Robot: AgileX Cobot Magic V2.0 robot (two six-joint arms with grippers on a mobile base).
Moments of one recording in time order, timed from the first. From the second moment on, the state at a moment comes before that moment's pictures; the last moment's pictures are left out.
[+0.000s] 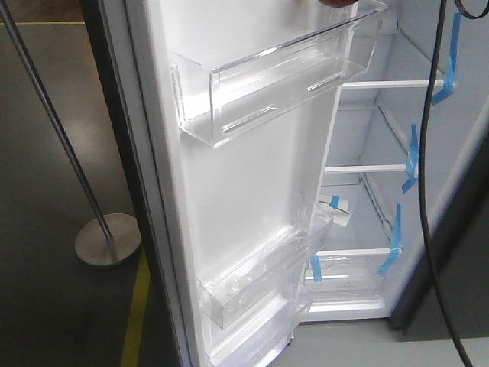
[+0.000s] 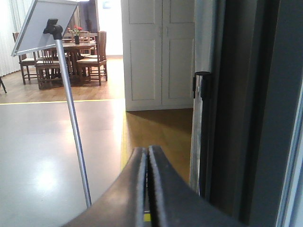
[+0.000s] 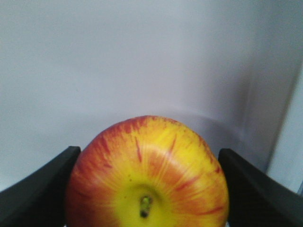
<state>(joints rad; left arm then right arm) -0.01 -0.01 0.02 0.35 0.06 -0.42 0.00 1.84 -2.10 1.00 1.04 -0.81</state>
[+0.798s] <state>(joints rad) -0.01 -0.01 0.02 0.35 0.06 -0.42 0.00 1.86 -2.11 0.99 1.02 -0.78</state>
